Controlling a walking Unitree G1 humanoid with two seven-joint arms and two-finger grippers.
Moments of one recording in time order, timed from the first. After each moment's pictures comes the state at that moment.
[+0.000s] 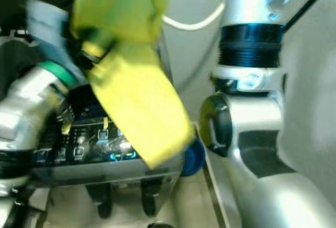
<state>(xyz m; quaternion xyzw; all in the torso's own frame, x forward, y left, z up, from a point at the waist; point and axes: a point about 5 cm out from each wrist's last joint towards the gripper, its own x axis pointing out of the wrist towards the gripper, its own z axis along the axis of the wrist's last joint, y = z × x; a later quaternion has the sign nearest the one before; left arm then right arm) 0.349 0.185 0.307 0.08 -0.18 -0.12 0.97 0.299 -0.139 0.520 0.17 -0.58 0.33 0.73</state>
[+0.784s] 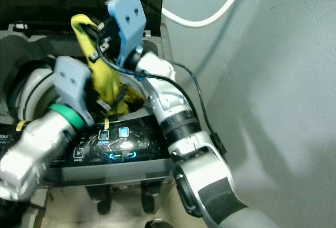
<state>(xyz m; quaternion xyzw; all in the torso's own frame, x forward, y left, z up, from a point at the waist) 0.273 0.079 0.220 0.07 -0.12 -0.36 0.92 0.356 0.013 0.303 -0.01 -0.26 0.47 0.84</state>
